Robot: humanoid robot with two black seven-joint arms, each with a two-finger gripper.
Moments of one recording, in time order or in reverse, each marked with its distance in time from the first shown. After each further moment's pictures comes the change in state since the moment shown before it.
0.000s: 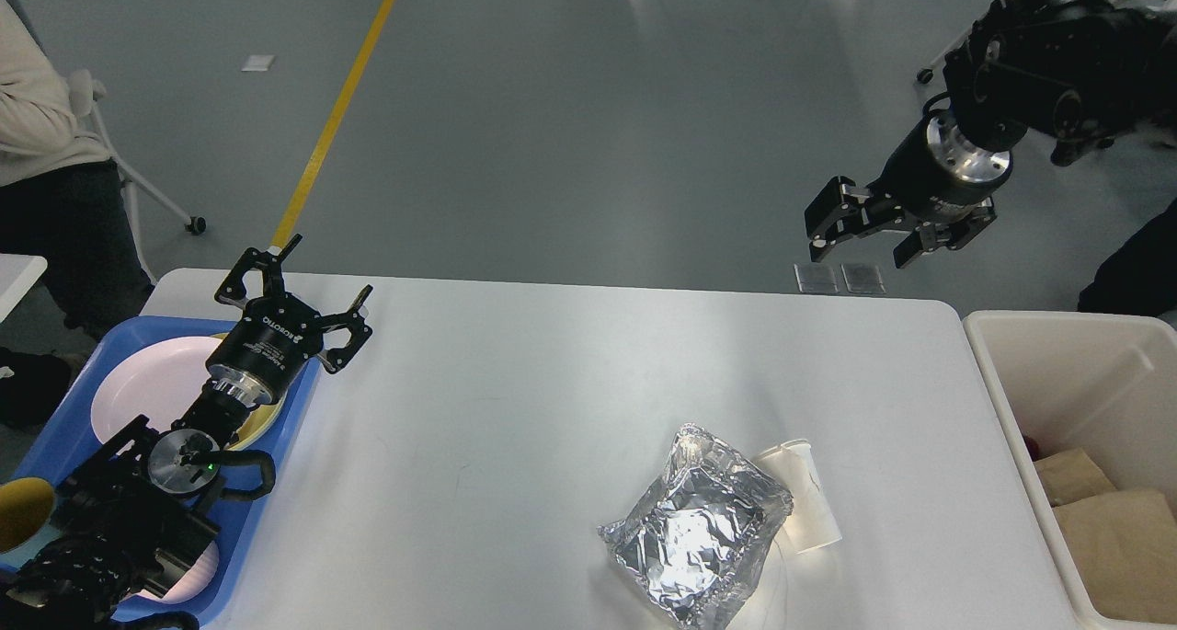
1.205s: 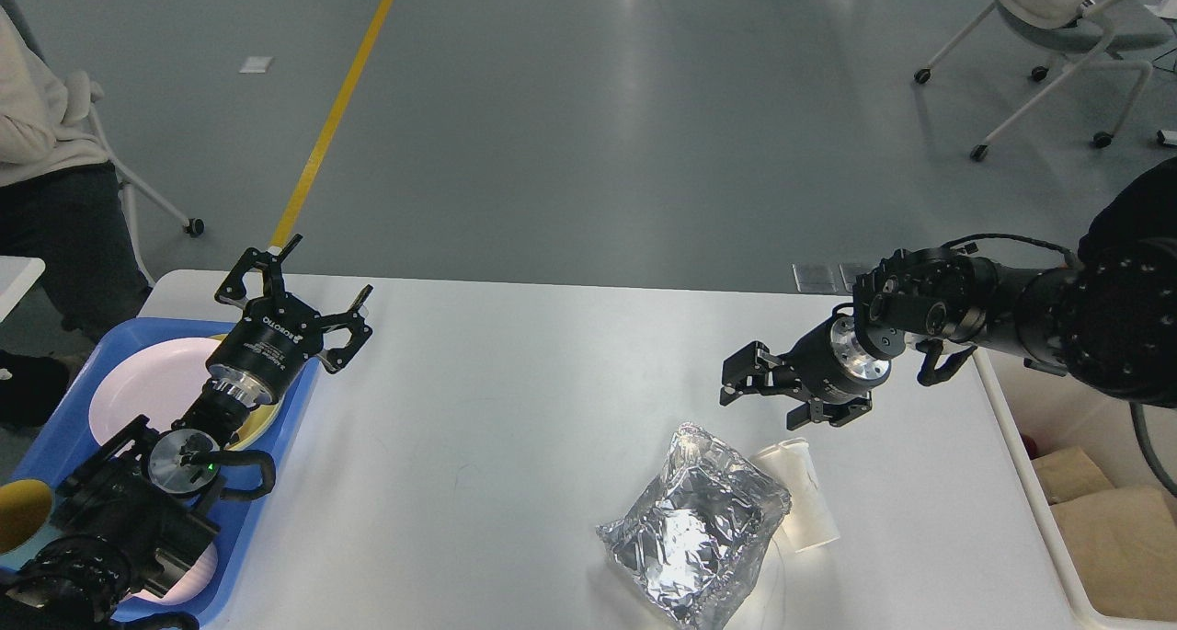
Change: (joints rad) left arm 0.000 0.000 0.000 0.000 0.000 0.000 0.000; right arm -0.355 0.049 0.170 -0.023 0.197 -0.226 0.011
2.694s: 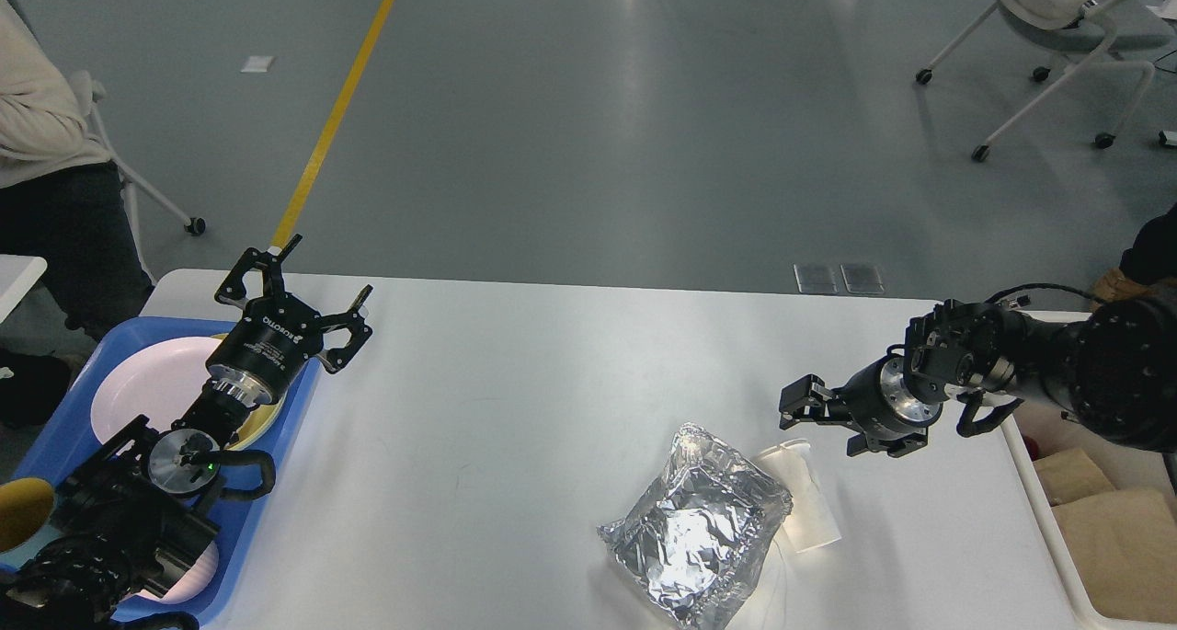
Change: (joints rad) left arm 0.000 0.000 0.000 0.000 0.000 0.000 0.000; right arm -0.141 -0.047 -0.142 -0.041 0.040 -0.131 -0.009
